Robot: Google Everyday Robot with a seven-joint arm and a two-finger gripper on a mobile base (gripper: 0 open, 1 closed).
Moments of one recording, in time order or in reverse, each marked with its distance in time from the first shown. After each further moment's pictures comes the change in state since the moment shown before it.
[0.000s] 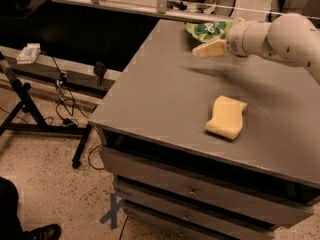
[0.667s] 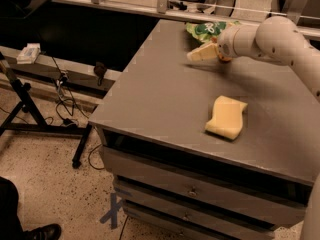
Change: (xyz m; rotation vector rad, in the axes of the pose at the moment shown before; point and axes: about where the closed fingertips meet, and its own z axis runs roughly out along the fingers) arm 0.017 0.004 0.030 -0.032 0.039 -0.005
